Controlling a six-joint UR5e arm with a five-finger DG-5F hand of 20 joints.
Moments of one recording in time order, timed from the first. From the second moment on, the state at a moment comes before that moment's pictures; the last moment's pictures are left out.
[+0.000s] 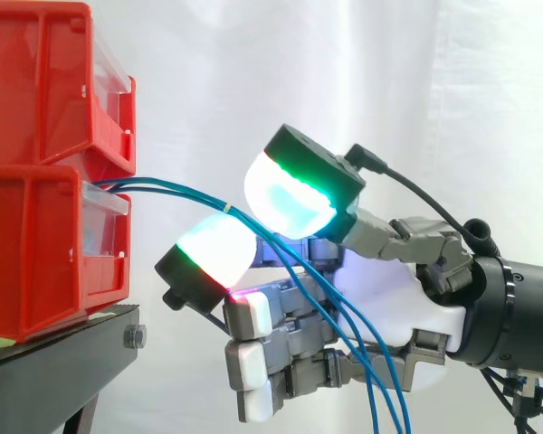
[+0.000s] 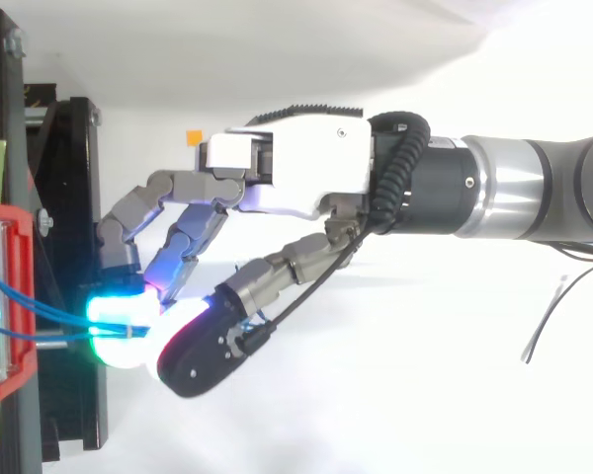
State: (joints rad) arm 0.09 -2.40 -1.20 -2.48 -1.50 -0.05
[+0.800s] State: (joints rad) arm 0.06 -2.39 -1.18 -2.58 -1.58 -0.05
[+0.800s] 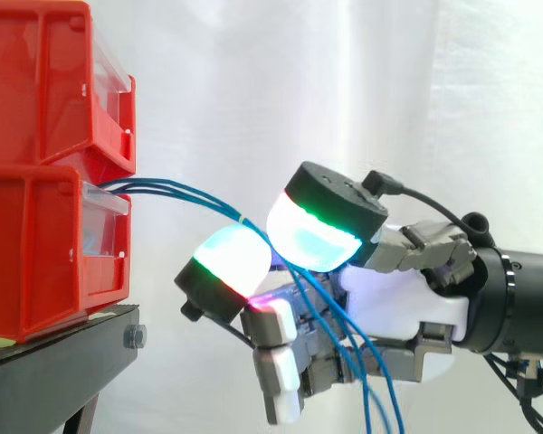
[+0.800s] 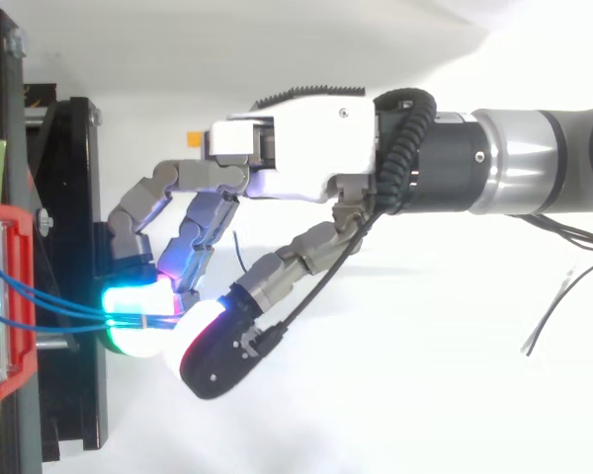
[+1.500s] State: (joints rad) arm 0.05 -2.35 -1.18 -2.68 -1.58 -0.06
